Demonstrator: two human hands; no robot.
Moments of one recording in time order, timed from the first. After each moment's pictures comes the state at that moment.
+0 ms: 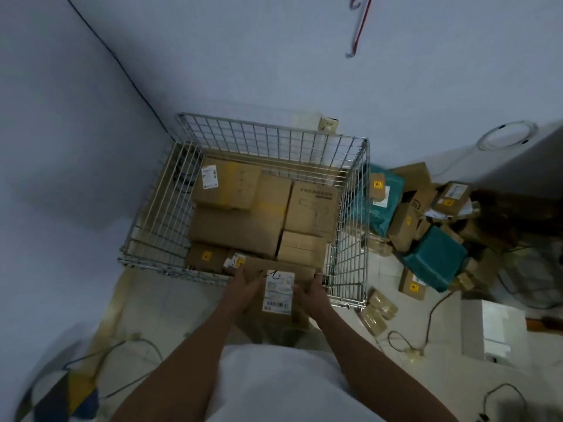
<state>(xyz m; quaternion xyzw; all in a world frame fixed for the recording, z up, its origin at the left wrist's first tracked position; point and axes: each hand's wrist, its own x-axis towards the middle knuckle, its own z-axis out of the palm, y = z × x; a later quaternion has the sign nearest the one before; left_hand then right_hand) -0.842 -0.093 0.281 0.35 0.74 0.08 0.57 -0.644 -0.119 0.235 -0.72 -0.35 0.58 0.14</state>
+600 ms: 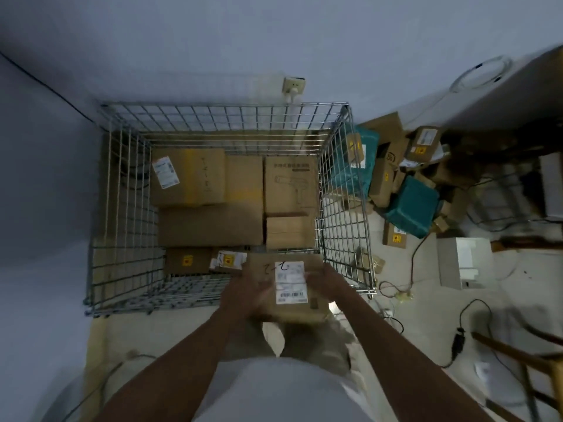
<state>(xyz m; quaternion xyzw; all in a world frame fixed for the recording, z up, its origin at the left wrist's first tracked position) -0.863 0.002 0.223 0.59 0.62 -0.17 0.49 -0.630 -0.037 0.222 -0.72 -0.34 0.60 0.03</state>
